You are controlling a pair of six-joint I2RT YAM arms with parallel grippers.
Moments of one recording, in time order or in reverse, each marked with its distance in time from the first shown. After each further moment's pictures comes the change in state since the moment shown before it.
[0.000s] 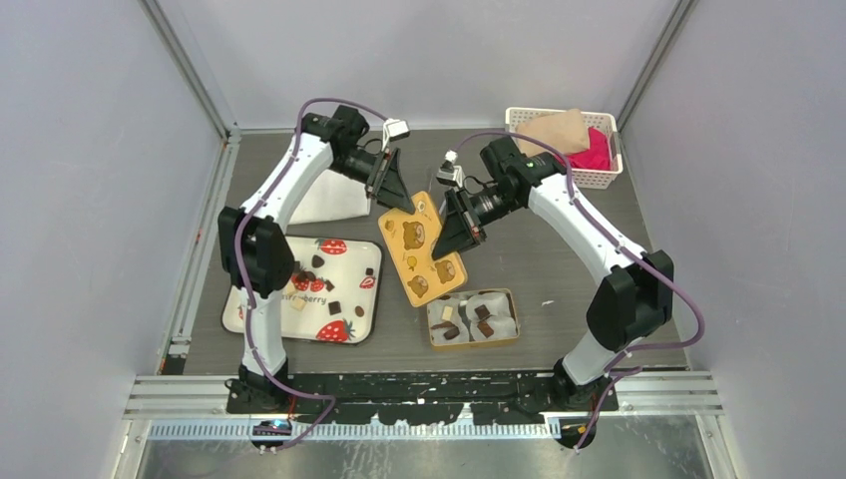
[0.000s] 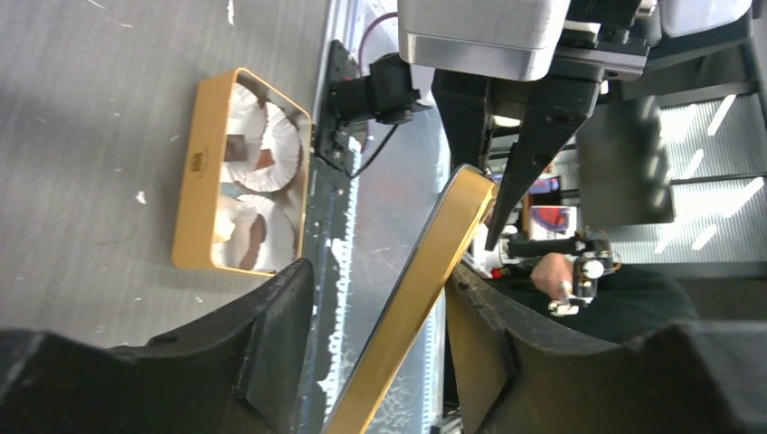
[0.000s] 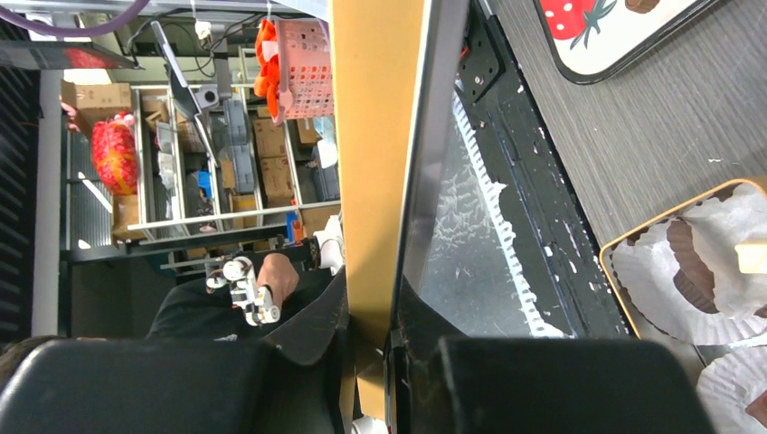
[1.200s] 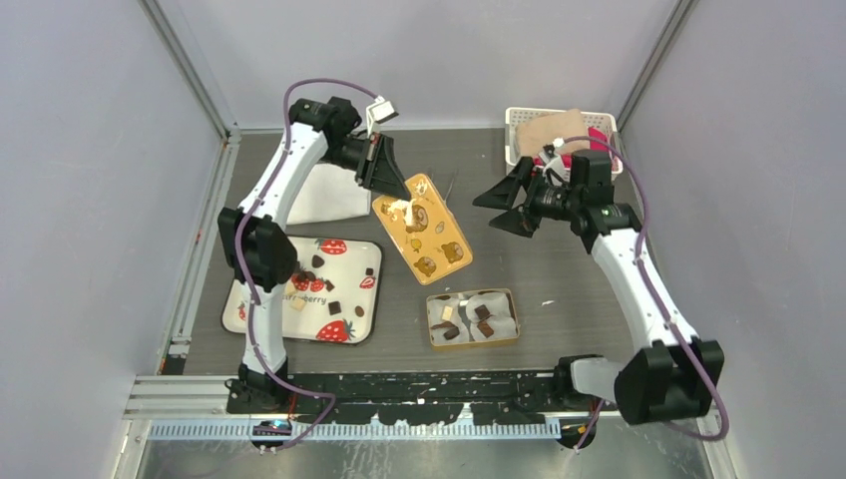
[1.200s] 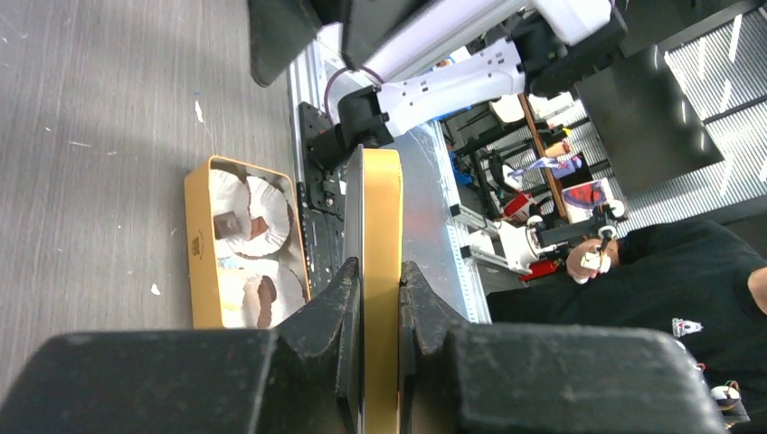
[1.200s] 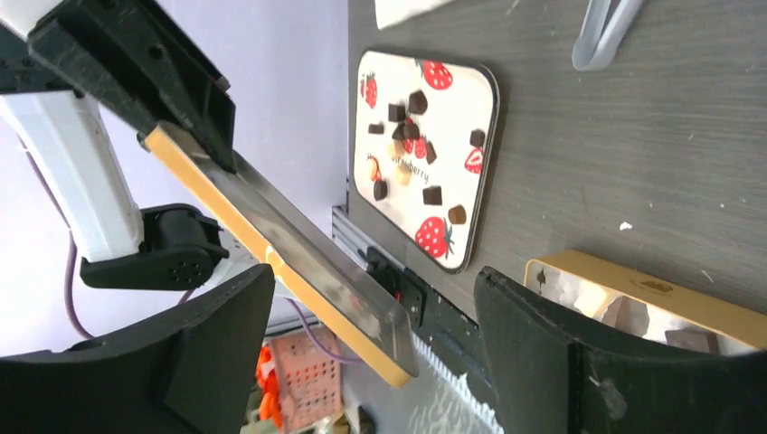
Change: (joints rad) left arm 0.025 0.043 0.144 -0.253 0.207 0.385; right arm -0.349 -0.367 -0.402 0.616 0.344 0.672
